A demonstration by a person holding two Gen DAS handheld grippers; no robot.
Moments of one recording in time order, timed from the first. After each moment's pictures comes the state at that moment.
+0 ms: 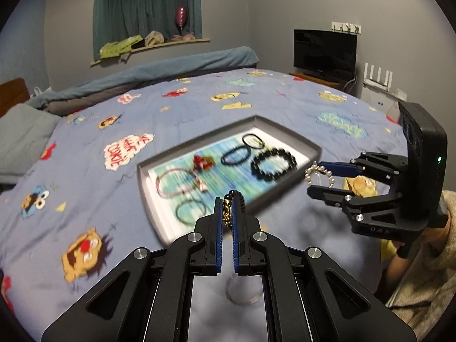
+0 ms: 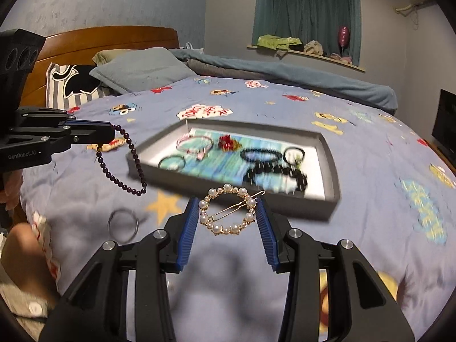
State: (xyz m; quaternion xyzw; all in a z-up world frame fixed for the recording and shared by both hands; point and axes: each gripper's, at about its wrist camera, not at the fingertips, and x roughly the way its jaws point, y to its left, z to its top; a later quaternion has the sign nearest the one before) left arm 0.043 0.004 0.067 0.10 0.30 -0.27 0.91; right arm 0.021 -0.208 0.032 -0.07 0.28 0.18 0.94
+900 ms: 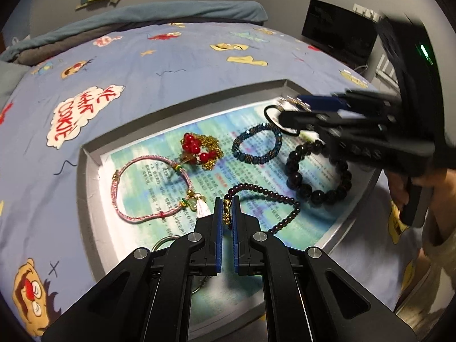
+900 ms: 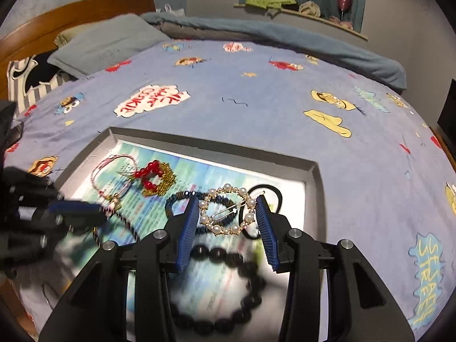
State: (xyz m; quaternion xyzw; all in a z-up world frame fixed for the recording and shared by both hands) left arm 0.178 -0.036 -0.003 0.06 0.42 -0.29 0.86; right arm 0.205 -0.217 0.025 -0.08 0.40 0.14 0.90
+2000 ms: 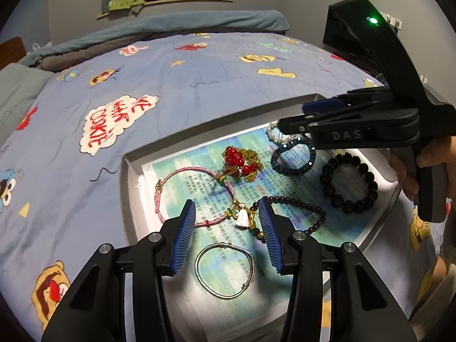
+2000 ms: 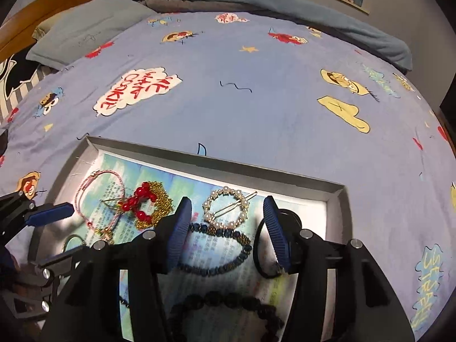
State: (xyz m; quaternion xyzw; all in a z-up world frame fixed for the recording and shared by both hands) left arm 0.183 -0.015 0.009 0.07 0.40 -0.23 0.89; right arm 0.246 -0.198 0.026 -0.07 0.46 0.11 0.88
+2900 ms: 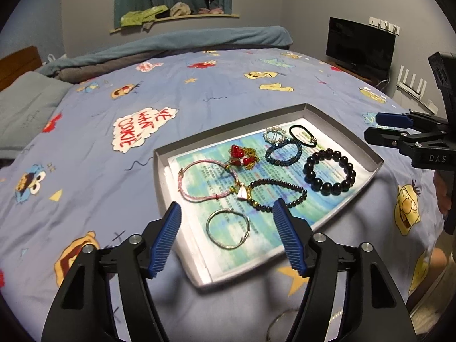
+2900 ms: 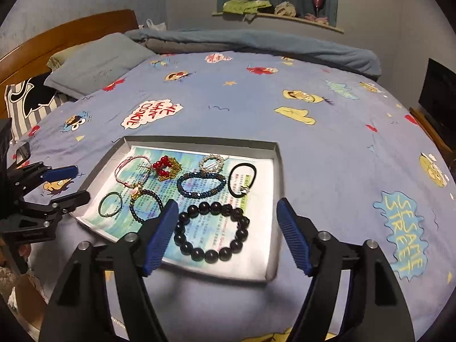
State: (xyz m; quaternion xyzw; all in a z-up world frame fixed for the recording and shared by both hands) left arm 0.120 0.007 0.037 0.08 0.36 -0.20 0.91; right arm 0.111 -0.254 0.070 -0.03 0.37 0.10 0.92
